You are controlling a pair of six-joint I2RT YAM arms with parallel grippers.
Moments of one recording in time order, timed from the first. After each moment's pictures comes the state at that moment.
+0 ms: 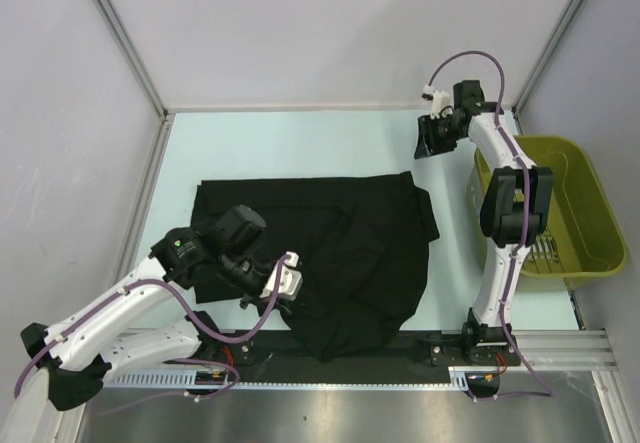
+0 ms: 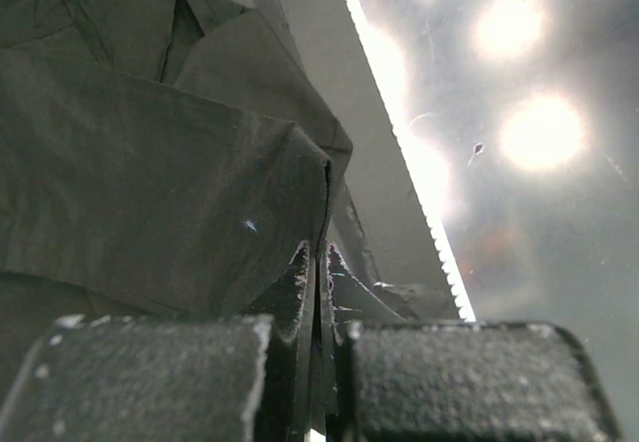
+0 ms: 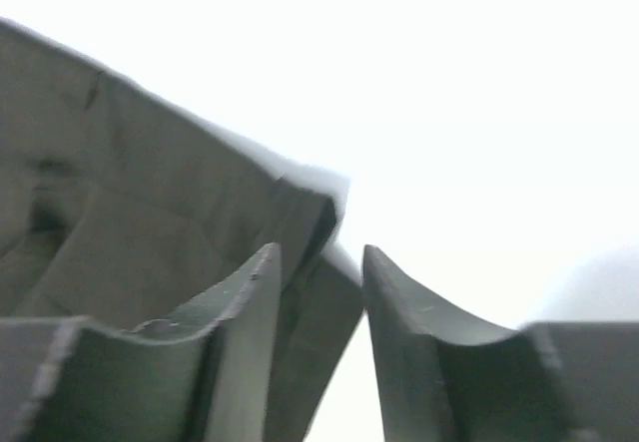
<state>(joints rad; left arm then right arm) -0.86 0.90 0.99 -1.12 0.82 0.77 0.03 2.09 1.86 -0.80 -0.46 -0.22</state>
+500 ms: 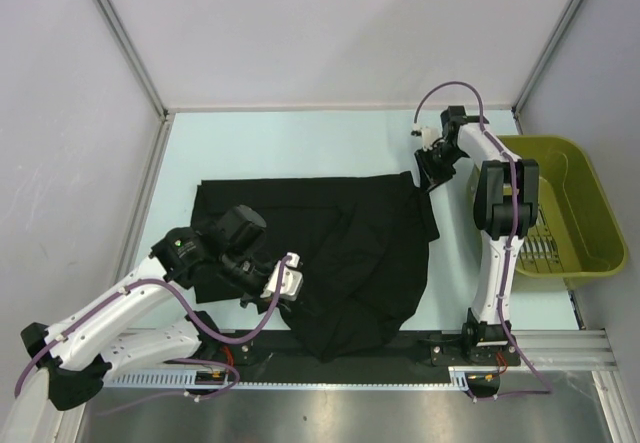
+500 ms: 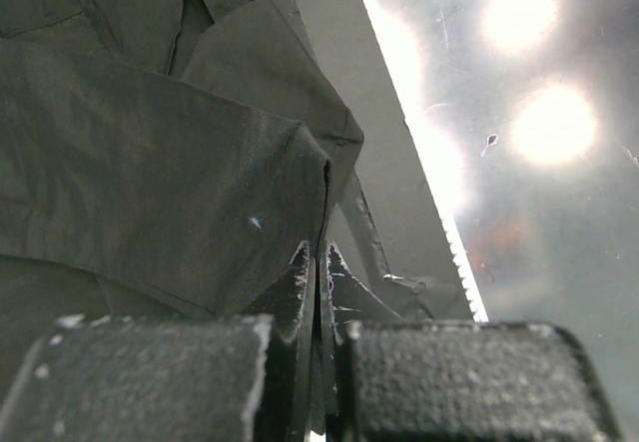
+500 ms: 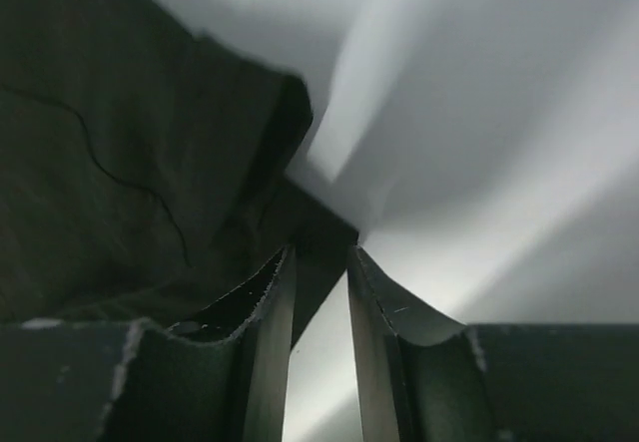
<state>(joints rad) -0.86 0.90 0.99 -1.12 0.79 0.79 0.05 2.21 1.83 -0.95 -0.35 -0.37</state>
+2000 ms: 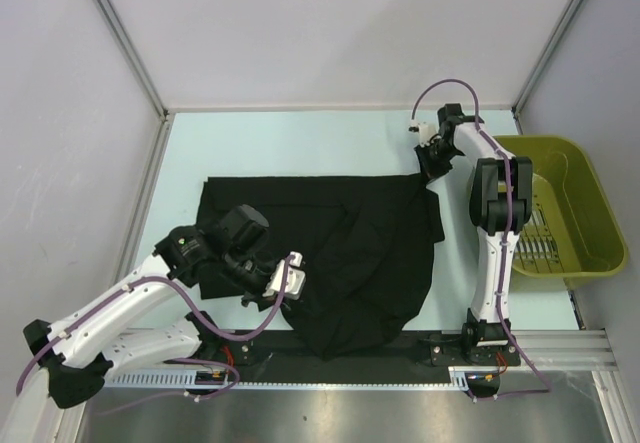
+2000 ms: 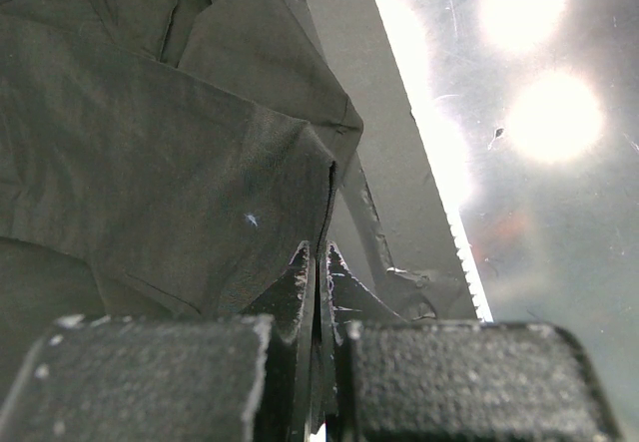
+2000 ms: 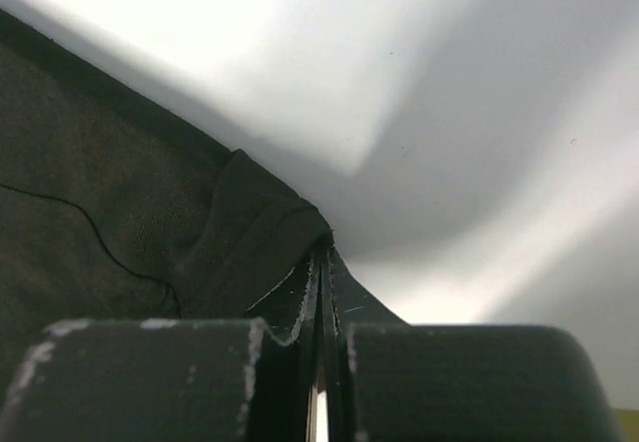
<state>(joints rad) -0.86 0.92 0.99 -1.12 0.76 0.79 0.04 2.28 1.86 -0.89 -0.33 -0.38</state>
